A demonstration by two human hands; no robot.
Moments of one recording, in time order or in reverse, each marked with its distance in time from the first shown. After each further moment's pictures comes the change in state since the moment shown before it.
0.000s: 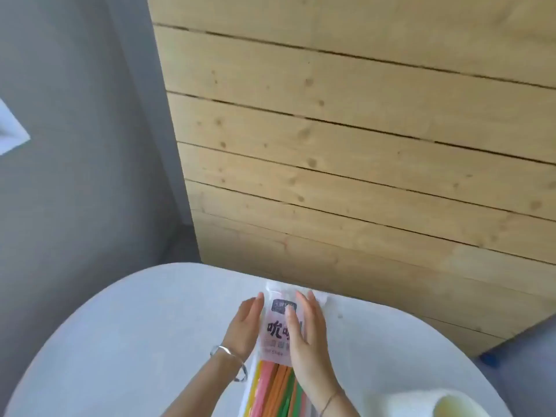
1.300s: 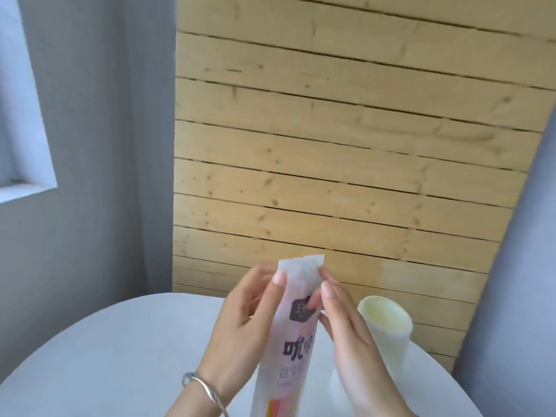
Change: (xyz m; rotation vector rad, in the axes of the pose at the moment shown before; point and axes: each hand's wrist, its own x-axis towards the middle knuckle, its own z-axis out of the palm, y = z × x) left_hand -0.209 0.008 -0.021 -0.149 -0.222 1.006; right_hand -0.182 -0.059 -0.067 0.325 0.055 -0.499
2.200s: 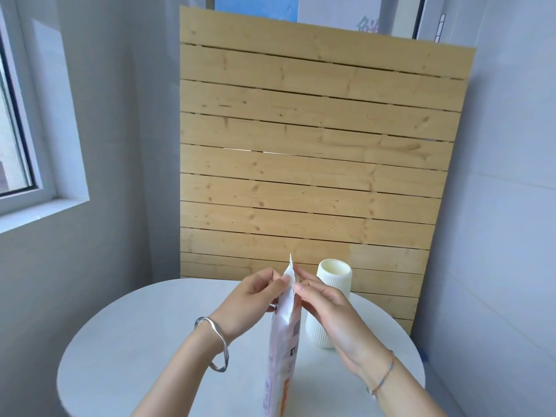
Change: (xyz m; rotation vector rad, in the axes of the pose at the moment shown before) left_hand -0.072 0.047 0.001 0.074 -0.323 -0.217; right_hand -0.113 -0.070 -0.004 -0.041 -0.133 0.111
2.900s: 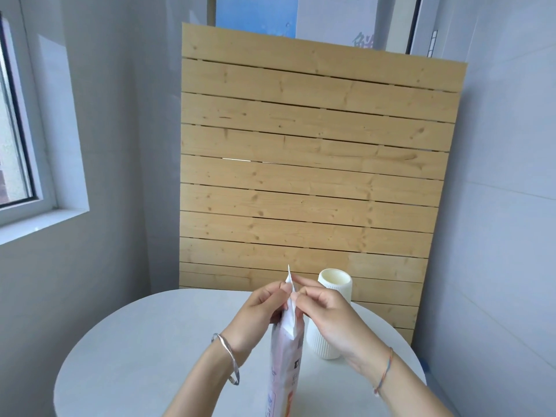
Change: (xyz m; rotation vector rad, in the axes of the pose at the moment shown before) left_hand 0.002 -0.010 0.009 -0.140 -0.035 0.100; right_hand 0.011 -0.003 -0.002 -0.227 -0.013 -0.052
